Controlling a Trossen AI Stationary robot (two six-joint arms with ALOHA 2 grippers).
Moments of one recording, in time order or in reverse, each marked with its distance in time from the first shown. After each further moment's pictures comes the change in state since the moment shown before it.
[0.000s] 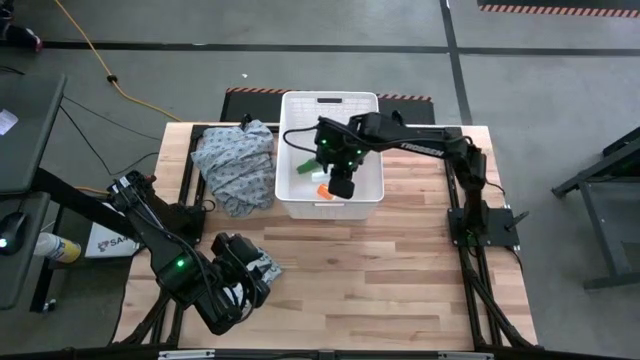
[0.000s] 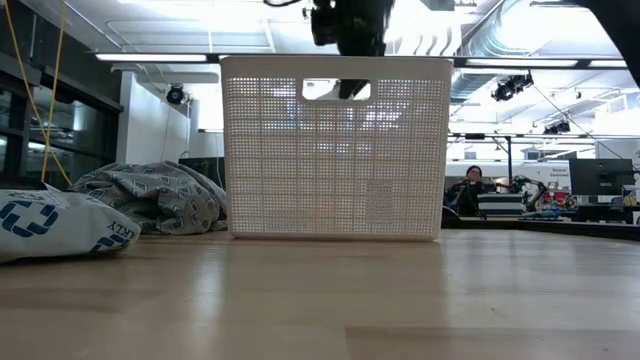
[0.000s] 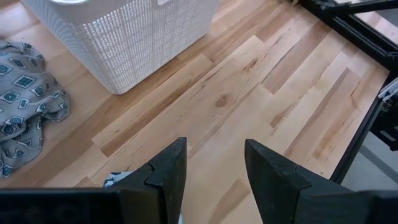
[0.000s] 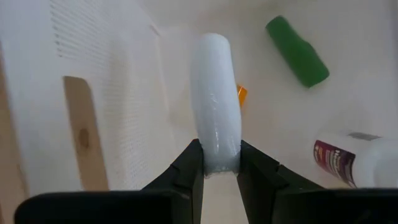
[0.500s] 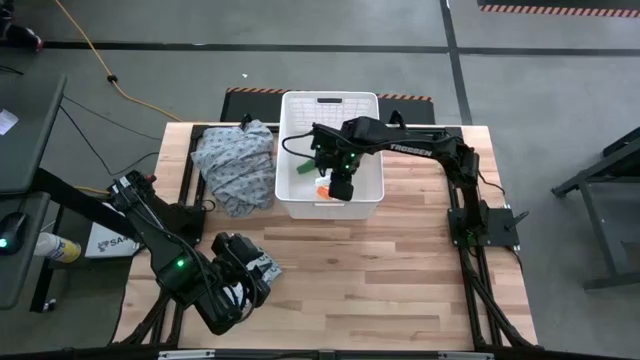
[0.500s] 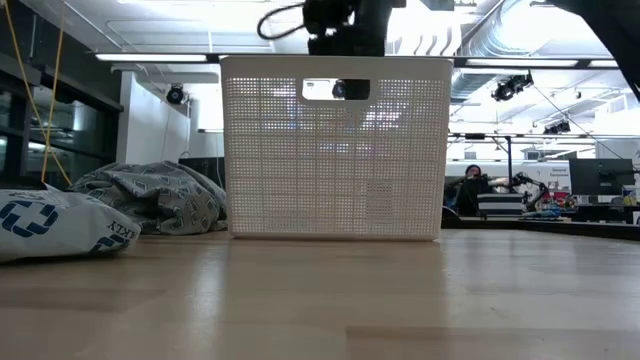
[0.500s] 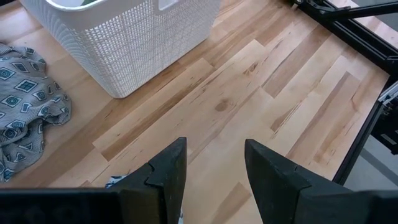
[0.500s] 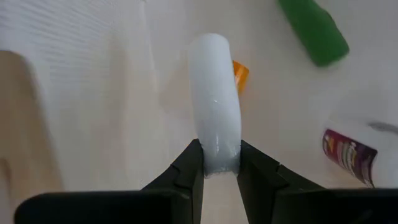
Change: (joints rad) left arm 0.000 0.000 0.000 -0.002 -0.016 0.000; right arm -0.019 0.057 -0.033 -0.016 -0.003 -0.034
